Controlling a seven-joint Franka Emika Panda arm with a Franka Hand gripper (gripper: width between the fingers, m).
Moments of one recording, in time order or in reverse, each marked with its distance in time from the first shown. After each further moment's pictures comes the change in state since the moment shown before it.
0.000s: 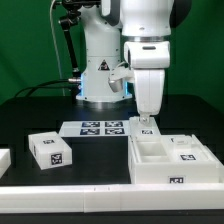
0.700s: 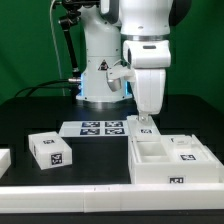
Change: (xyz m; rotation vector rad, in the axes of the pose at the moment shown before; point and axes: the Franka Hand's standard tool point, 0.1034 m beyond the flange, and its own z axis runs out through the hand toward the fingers) arm -0.003 0.001 -0.003 0.013 -0.008 -0.047
